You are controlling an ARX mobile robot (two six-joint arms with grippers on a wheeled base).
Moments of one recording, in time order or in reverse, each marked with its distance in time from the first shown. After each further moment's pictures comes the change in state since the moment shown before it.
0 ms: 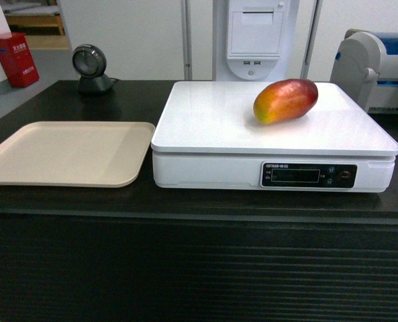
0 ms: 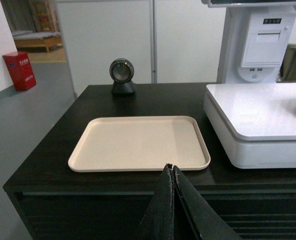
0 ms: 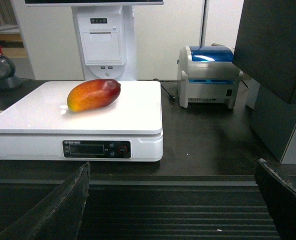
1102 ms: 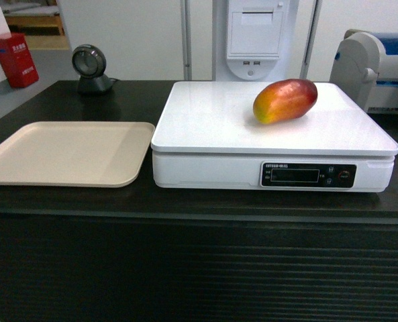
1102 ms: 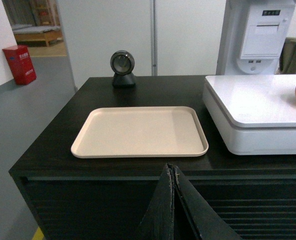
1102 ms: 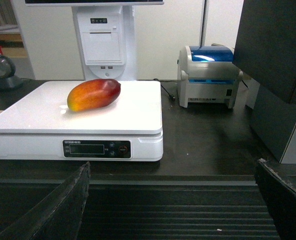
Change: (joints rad) left arm 0.000 -0.328 0.001 -0.352 0.001 0.000; right arm 0.000 0.000 0.000 0.001 0.000 0.000
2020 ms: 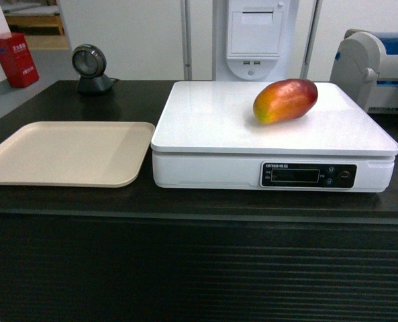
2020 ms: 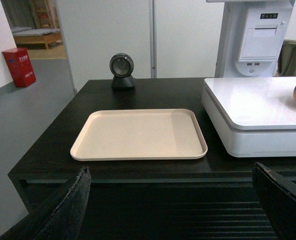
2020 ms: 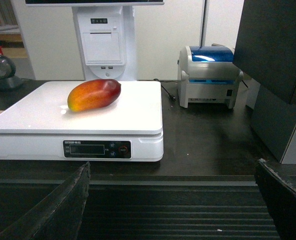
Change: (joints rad) left arm 0.000 0.000 0.000 0.005 -0.002 -0.001; right arm 0.000 0.000 0.000 -0.001 0.000 0.000
